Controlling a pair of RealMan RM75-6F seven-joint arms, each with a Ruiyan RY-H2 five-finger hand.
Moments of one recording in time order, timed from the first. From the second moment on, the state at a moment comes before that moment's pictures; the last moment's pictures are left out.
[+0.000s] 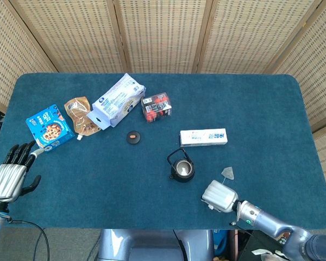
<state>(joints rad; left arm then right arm) -0.20 -1.09 -0.03 -1.70 1.47 1.36 0.16 0.68 -1.36 -0.20 -1.41 -1.82 0.98 -0.09</state>
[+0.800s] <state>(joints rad) -0.20 -1.09 -0.05 -1.71 1.47 1.39 0.17 0.70 -1.13 -0.03 -1.67 -1.70 1.07 0.00</state>
